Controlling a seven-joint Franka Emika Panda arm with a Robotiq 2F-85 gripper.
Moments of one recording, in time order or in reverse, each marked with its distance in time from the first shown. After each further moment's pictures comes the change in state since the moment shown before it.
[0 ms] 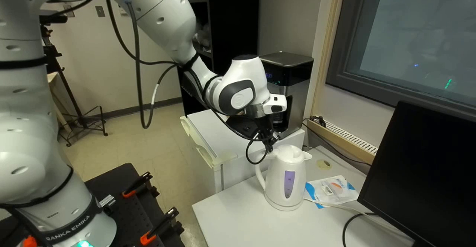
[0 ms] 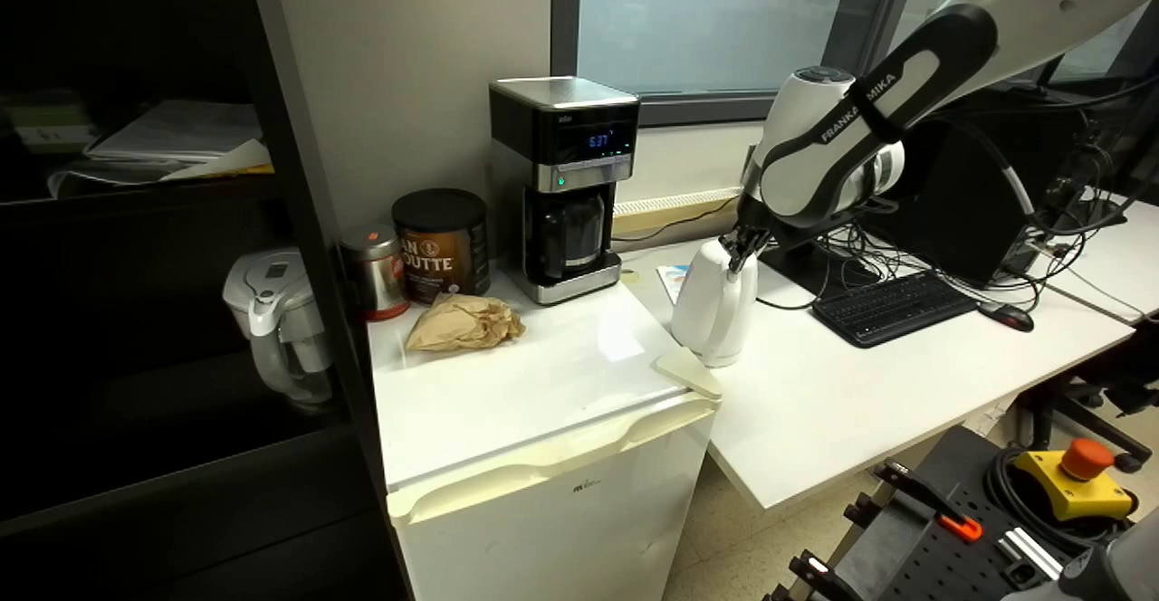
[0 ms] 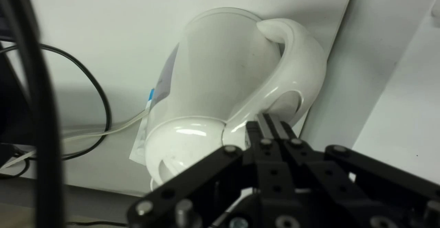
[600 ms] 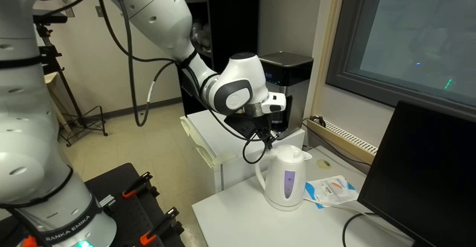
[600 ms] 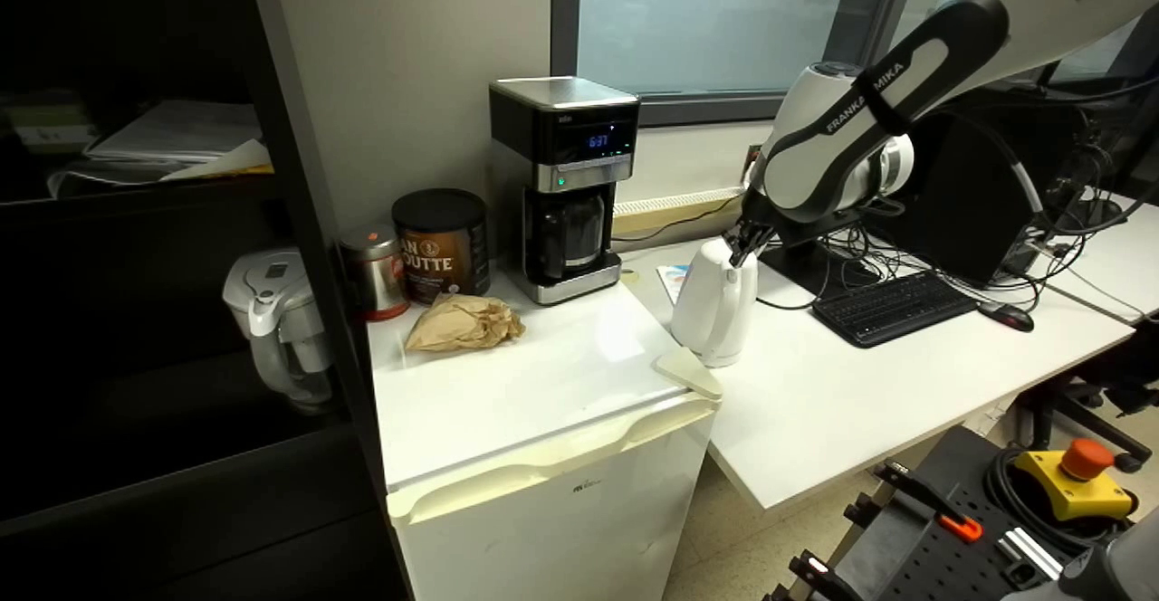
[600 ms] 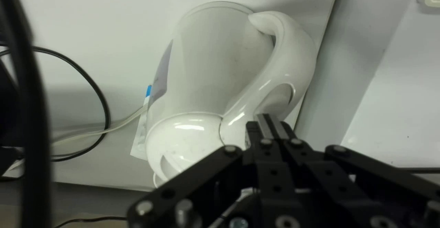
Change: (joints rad) arm -0.013 -0.037 0.014 -0.035 0.078 0.035 -0.031
